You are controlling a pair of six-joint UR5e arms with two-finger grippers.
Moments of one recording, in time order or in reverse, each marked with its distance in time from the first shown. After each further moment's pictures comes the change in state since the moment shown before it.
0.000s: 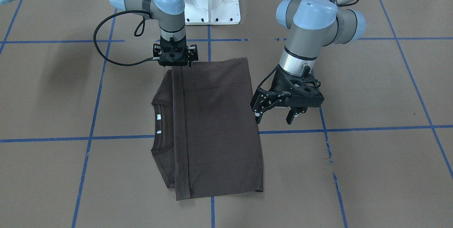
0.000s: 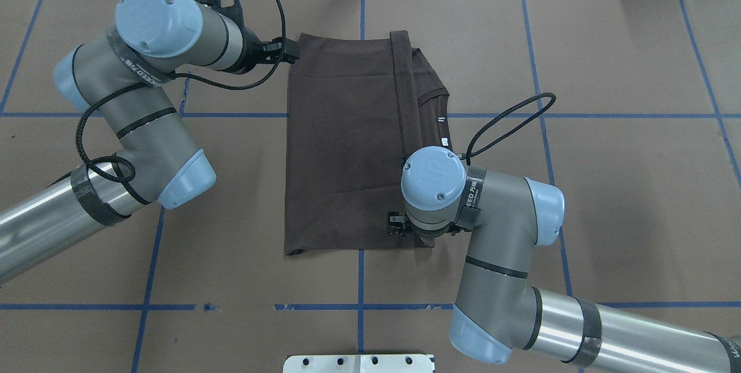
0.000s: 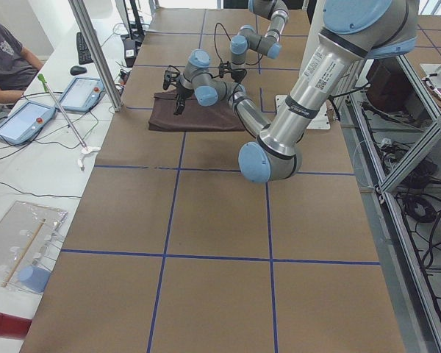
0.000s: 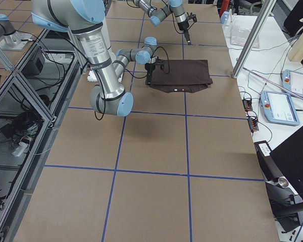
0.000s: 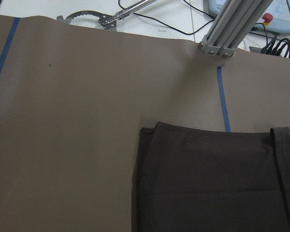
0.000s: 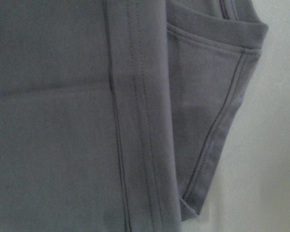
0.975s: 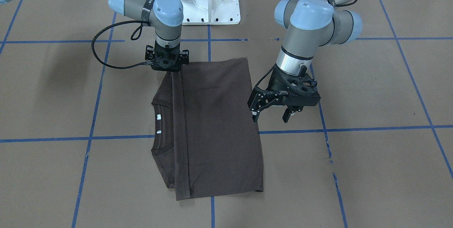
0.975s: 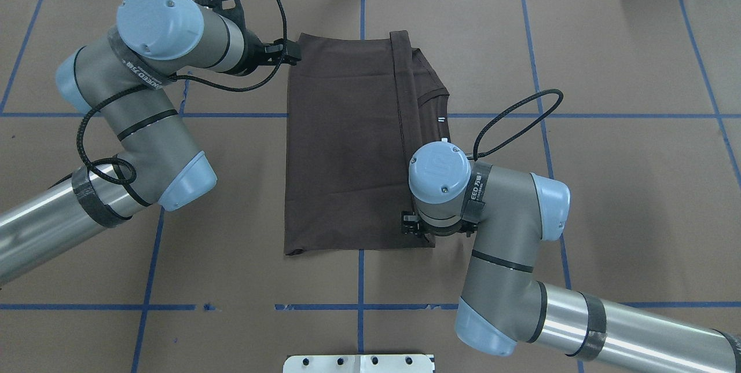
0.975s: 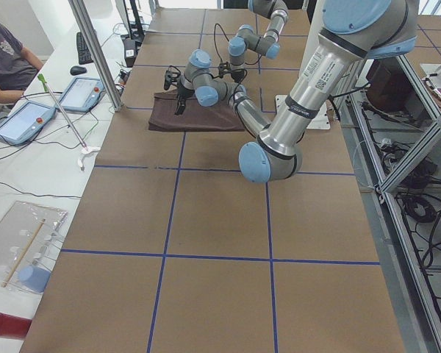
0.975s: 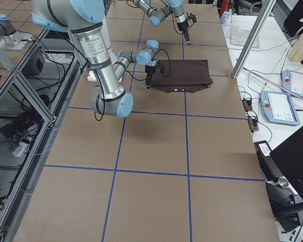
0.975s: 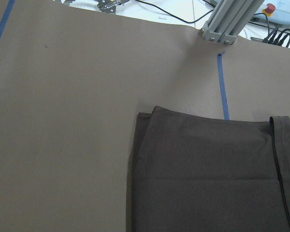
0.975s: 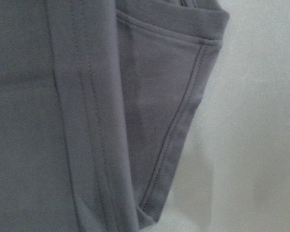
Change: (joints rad) left arm 0.003 0.001 -0.001 -0.006 0.000 -0.004; right arm 0.021 -0.020 -0.004 -0.058 0.022 -0.016
